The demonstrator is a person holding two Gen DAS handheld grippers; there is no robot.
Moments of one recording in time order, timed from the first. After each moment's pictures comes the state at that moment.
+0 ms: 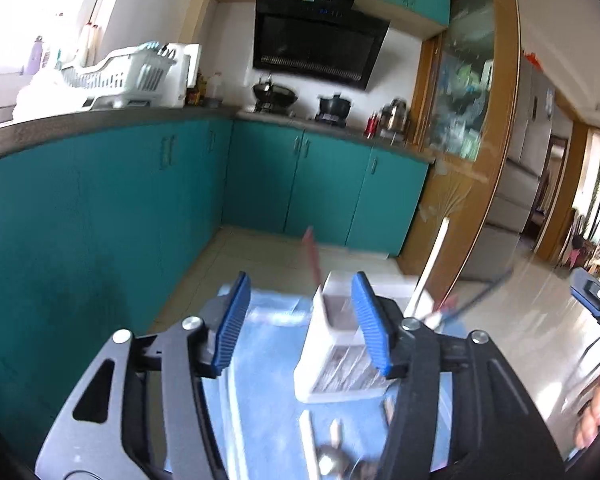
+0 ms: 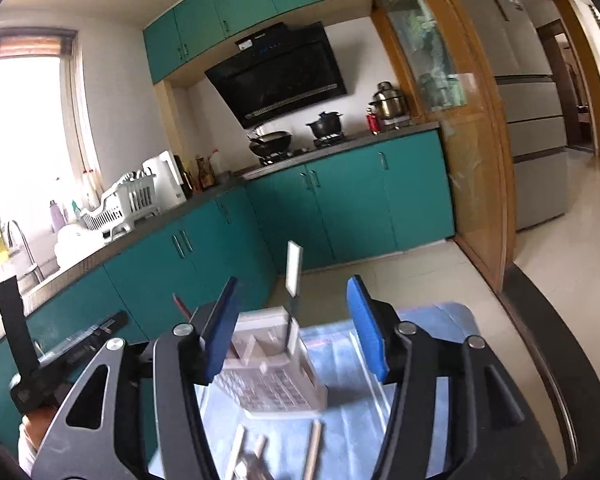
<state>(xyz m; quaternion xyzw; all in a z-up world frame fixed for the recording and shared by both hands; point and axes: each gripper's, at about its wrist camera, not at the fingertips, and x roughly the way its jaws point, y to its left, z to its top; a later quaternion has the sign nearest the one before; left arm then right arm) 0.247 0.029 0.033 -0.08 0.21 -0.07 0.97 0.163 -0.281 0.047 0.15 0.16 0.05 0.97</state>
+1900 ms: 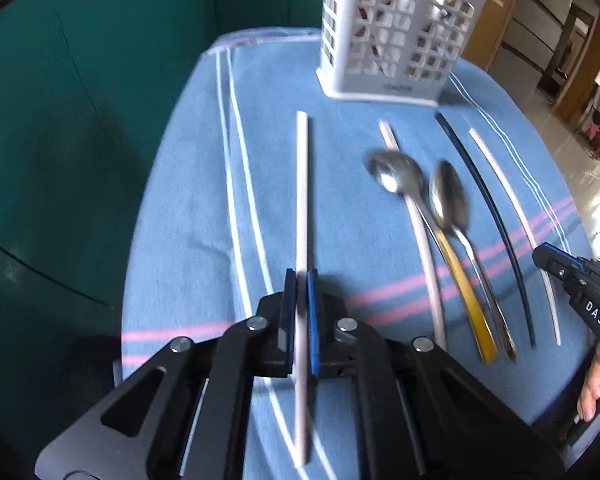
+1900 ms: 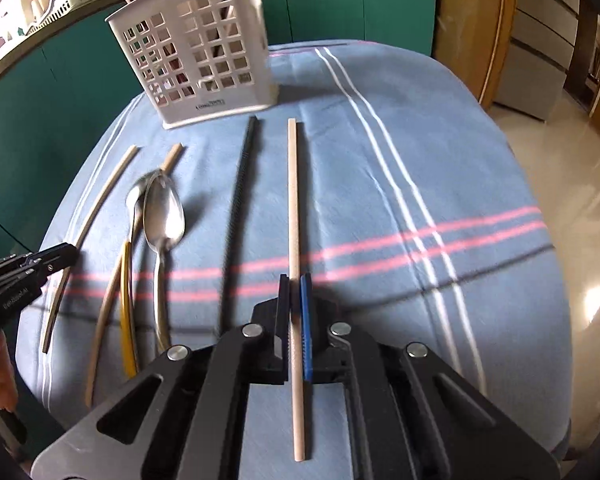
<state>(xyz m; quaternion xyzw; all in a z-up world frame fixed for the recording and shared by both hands) 0.199 0.020 -0.142 0.02 0.51 -0.10 0.85 0.138 -0.230 -0.145 0.05 0.48 0.03 0.87</state>
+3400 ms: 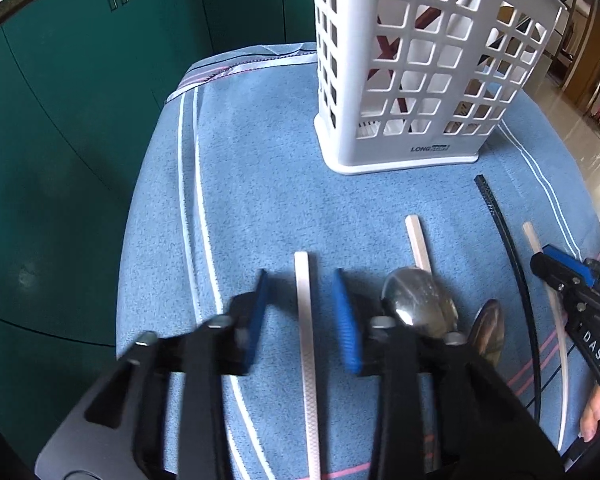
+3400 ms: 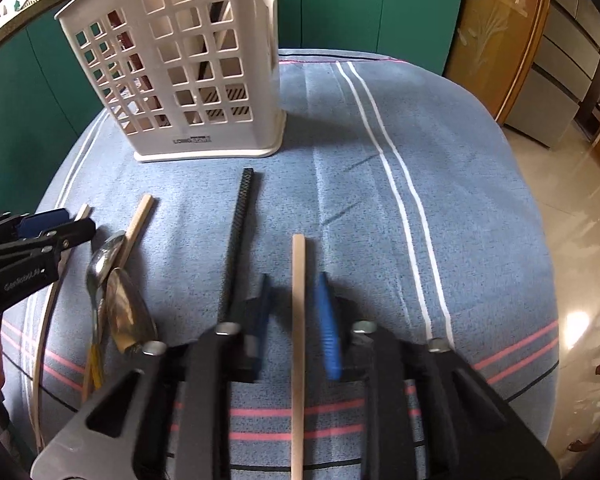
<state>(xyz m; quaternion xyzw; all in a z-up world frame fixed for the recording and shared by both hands) 0.312 -0.015 -0.149 0.06 0.51 -0.08 0.86 0.240 -0.214 -0.152 0.01 0.49 0.03 0.87</state>
